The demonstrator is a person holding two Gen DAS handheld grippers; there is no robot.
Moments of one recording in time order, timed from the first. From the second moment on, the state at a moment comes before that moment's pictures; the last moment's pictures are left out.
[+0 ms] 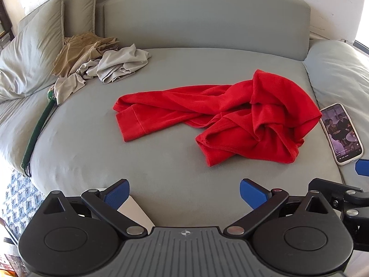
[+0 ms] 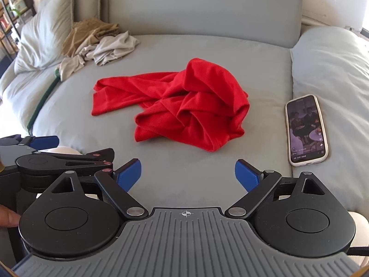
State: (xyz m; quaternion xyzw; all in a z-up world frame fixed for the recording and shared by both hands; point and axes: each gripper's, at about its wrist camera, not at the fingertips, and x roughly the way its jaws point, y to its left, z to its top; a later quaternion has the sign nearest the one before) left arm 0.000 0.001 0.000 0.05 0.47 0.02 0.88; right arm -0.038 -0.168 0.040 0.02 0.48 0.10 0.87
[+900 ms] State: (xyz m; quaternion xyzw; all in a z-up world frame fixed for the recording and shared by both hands) left arm 0.009 0.013 -0.015 0.02 0.48 0.02 0.87; right arm -0.038 -0.168 0.026 0.02 0.50 0.10 0.86
